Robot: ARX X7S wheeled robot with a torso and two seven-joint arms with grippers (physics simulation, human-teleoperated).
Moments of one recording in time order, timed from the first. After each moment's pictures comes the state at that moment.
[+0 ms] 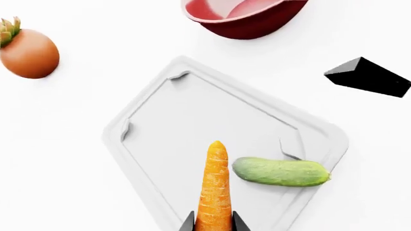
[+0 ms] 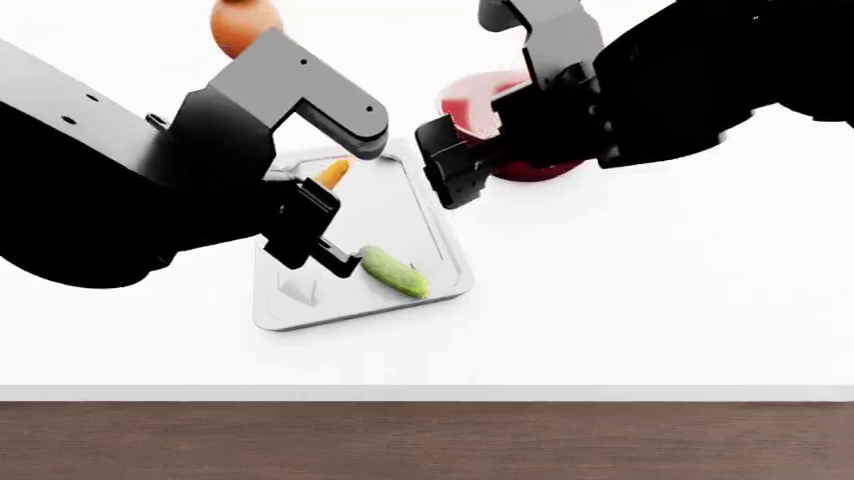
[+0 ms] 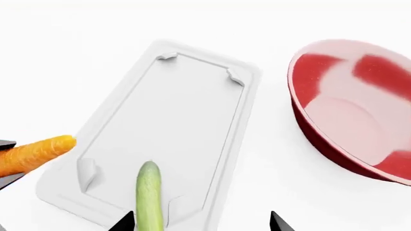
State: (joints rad) left arm -1.77 -0.64 1.09 0.05 -2.00 -1.30 -0.89; right arm 1.91 0.45 -1.29 0.37 1.88 1.09 0.39
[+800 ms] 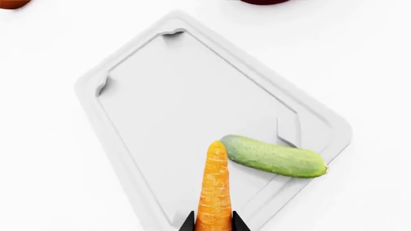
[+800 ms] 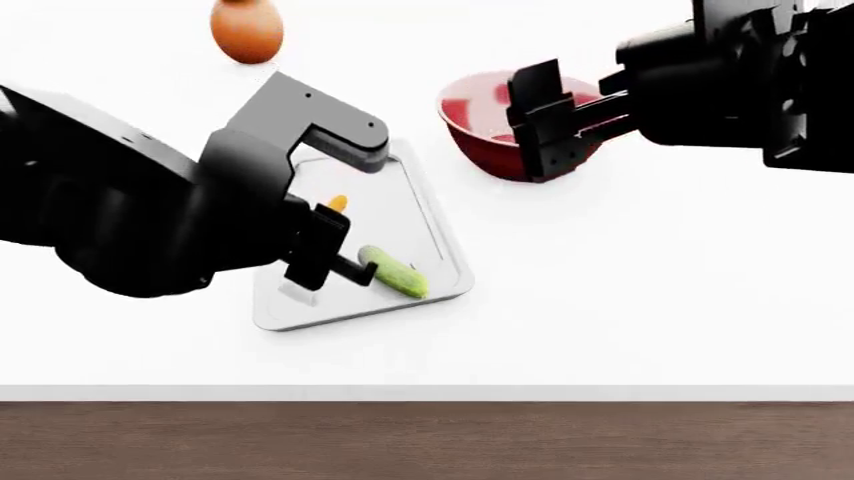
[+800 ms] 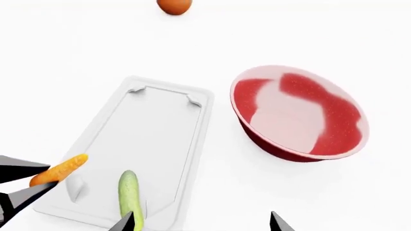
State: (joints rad) left arm -1.70 -0.62 1.17 -0.02 -2.15 -1.16 -1.04; right arm 1.99 0.73 -1.19 0.05 2.21 1.06 0.78
